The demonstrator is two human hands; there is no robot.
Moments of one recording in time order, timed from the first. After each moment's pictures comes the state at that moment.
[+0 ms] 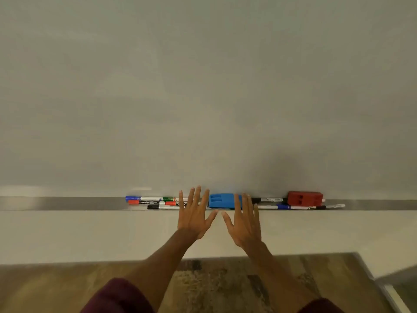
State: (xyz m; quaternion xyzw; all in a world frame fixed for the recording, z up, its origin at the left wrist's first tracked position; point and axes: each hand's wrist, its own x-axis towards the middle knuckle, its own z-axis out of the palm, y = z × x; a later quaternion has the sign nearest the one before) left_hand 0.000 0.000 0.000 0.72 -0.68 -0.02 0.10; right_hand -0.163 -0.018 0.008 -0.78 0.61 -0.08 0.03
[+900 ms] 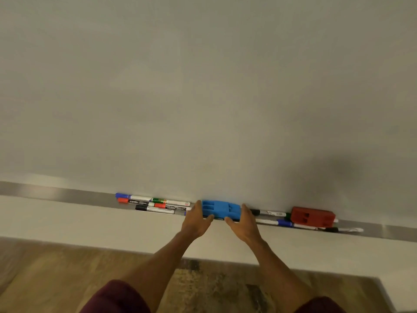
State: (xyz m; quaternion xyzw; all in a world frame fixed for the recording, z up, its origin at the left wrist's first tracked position) left_hand -0.046 -0.055 -0.020 0.77 -0.48 -0.34 0.25; right_hand -0.203 -0.105 -0.012 -0.68 0.63 -0.10 0.37
